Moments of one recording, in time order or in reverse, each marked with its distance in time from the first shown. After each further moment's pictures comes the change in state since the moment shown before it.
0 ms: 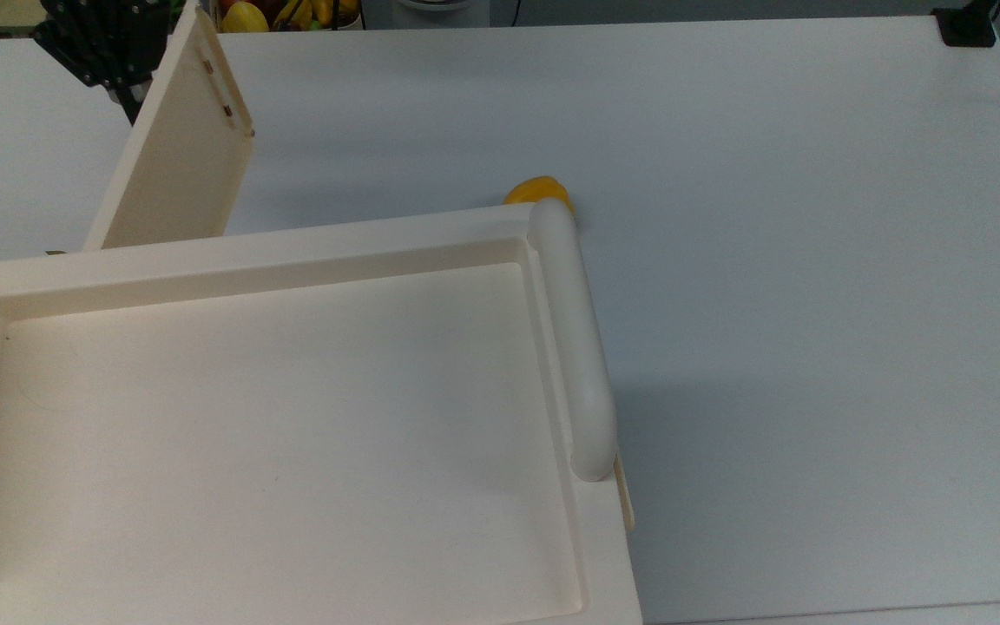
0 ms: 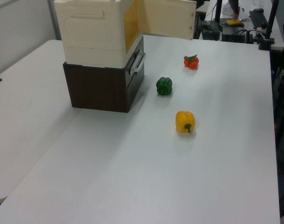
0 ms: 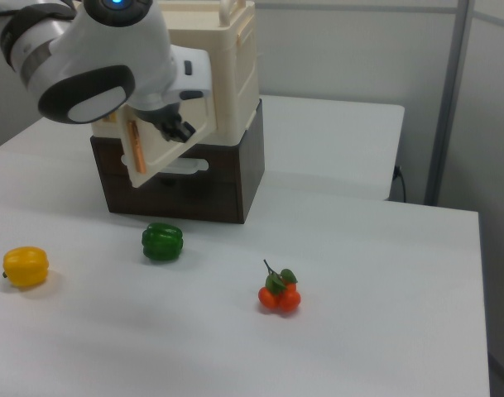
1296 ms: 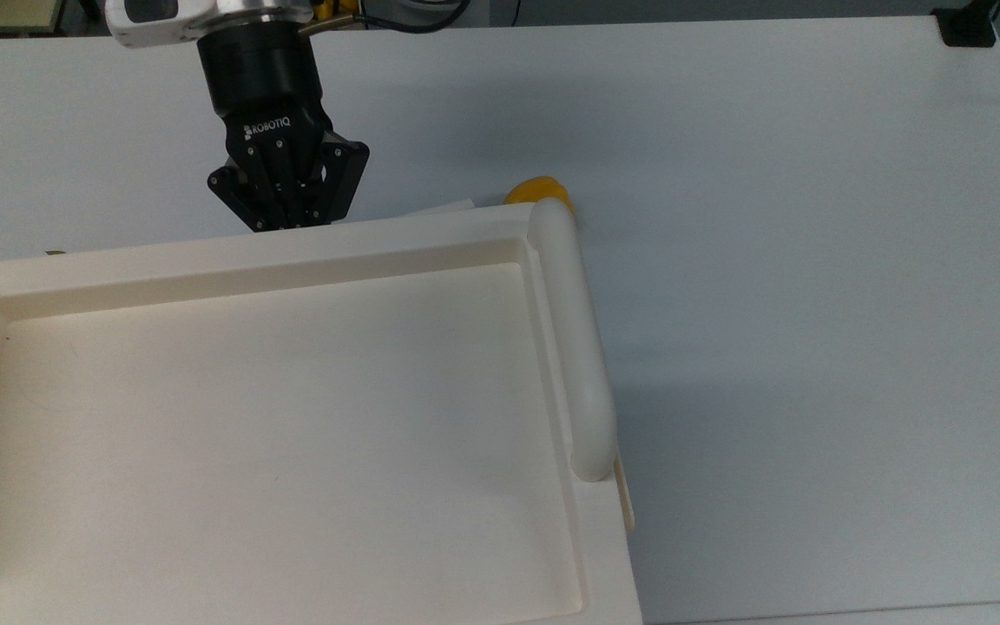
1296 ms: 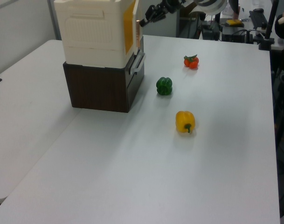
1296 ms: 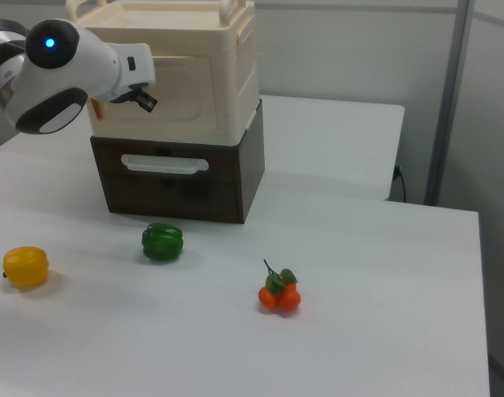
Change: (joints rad) arm 0.060 0.180 0.272 0.046 0.098 0.590 0.022
